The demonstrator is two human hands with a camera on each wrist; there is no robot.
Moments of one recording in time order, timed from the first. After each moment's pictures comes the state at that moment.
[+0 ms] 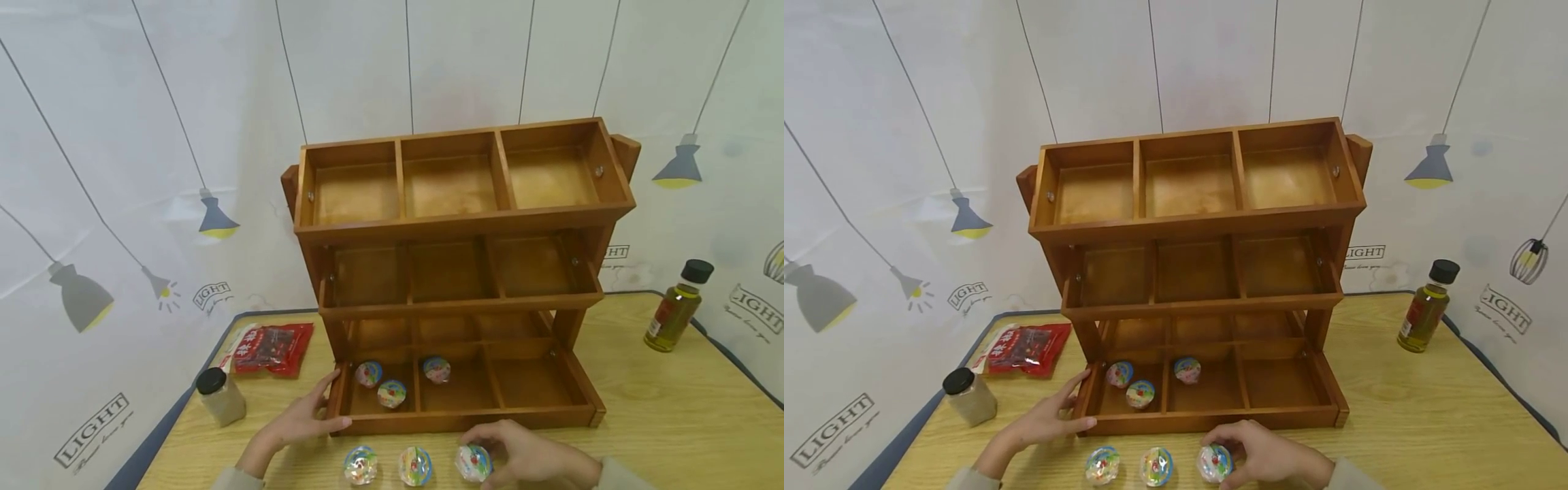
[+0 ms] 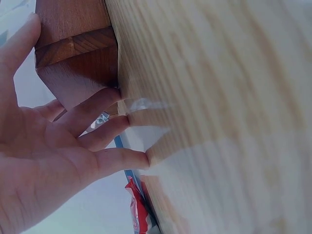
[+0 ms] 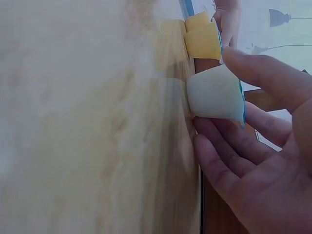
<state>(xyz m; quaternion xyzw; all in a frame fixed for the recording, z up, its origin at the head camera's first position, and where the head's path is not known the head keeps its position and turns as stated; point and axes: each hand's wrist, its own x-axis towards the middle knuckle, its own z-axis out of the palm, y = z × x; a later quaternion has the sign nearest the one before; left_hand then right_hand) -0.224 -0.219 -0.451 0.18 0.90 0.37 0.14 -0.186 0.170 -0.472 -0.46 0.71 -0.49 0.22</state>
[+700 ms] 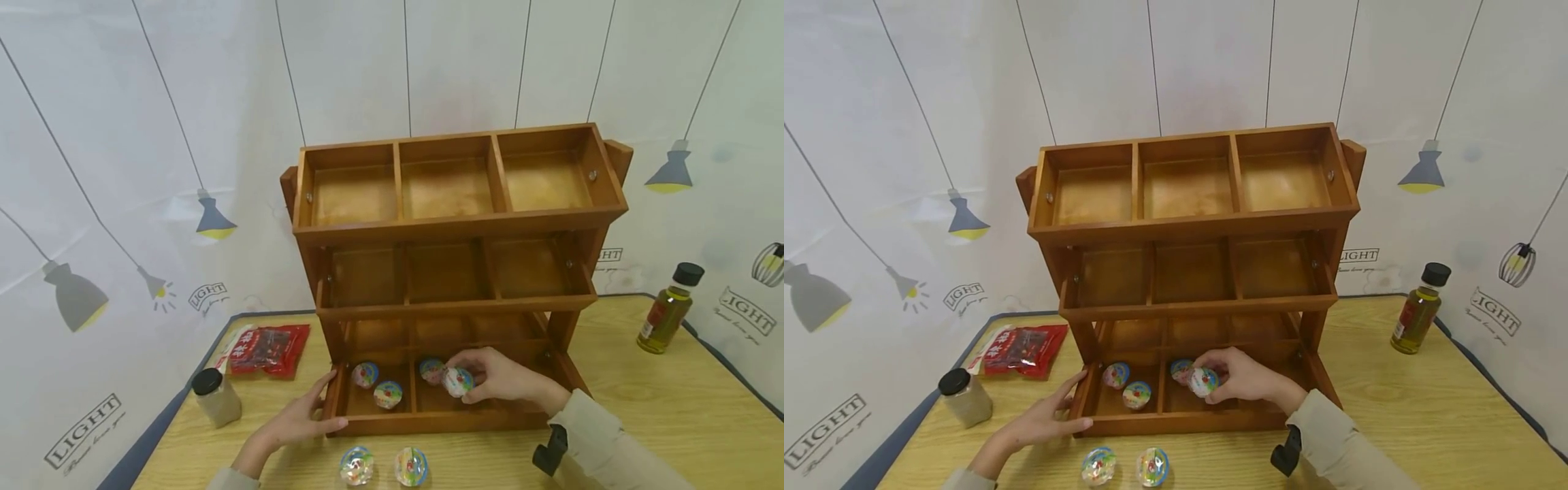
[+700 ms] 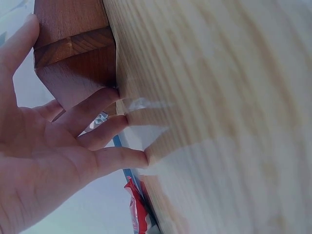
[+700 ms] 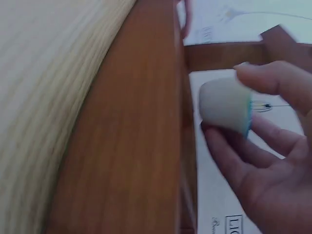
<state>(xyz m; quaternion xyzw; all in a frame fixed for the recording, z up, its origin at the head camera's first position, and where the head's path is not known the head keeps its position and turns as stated) -0.222 -0.216 -0.446 0.17 0.90 0.37 0.14 -0.250 0.161 -0.417 -0.34 0.79 -0.48 0.18</state>
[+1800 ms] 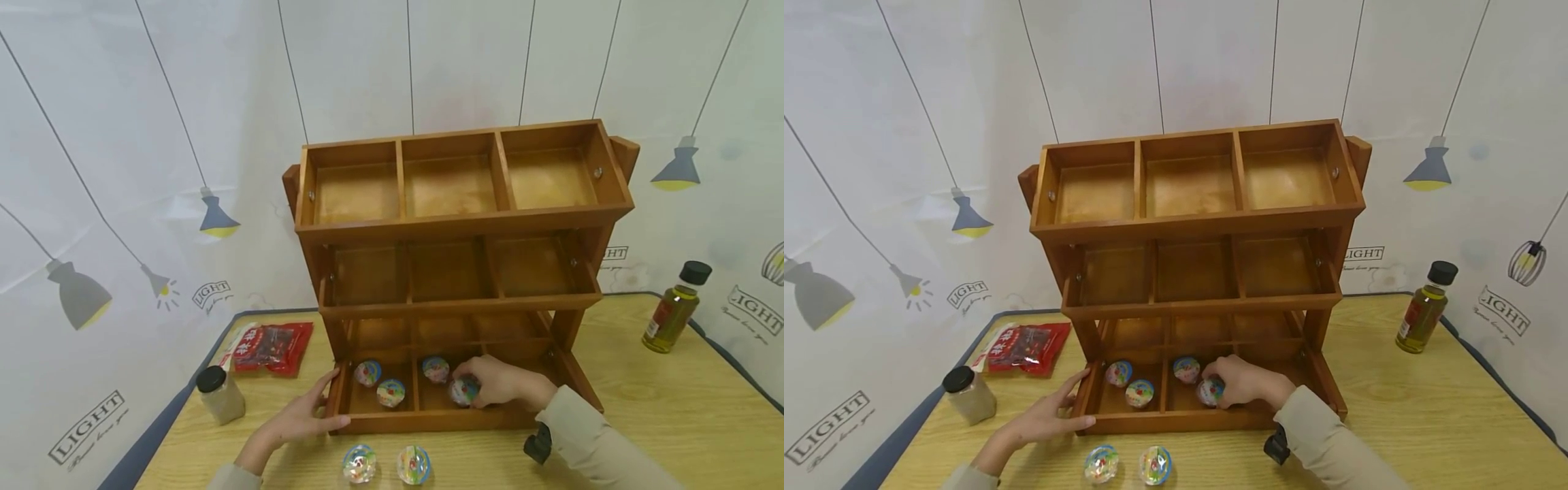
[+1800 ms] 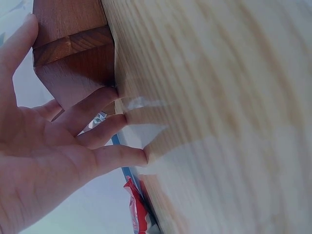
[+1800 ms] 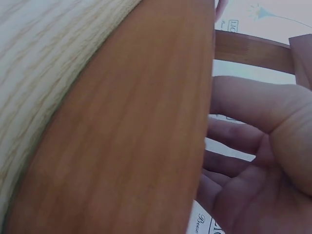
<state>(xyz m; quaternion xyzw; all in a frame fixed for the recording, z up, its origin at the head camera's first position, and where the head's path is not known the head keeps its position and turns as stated) -0.223 -0.218 -0.445 0.17 0.89 0.39 0.16 -0.254 0.148 -0.419 -0.29 0.90 -0.26 0.17</state>
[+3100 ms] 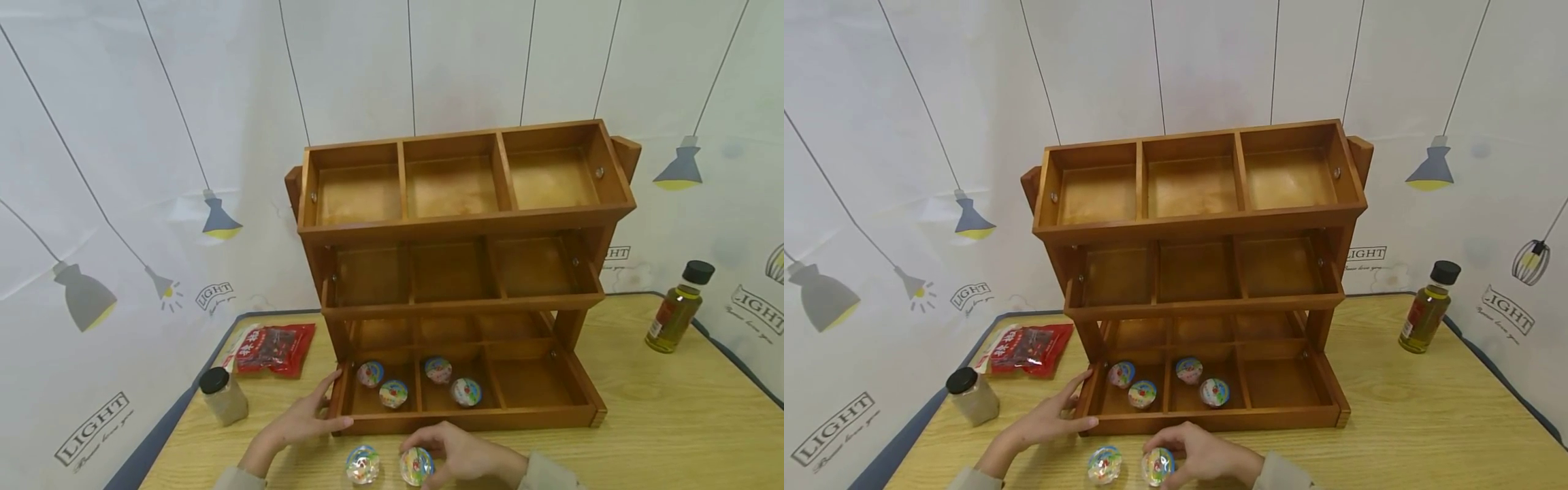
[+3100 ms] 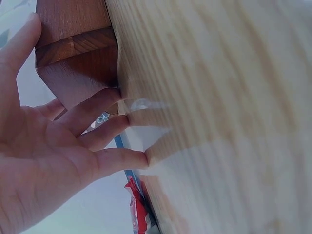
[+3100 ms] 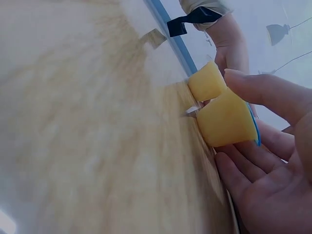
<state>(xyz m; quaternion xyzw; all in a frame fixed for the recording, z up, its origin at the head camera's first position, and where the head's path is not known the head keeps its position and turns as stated) -0.223 -0.221 -0.450 0.17 0.89 0.38 0.15 -0.195 0.086 -0.485 -0.42 0.66 -0.55 0.29</state>
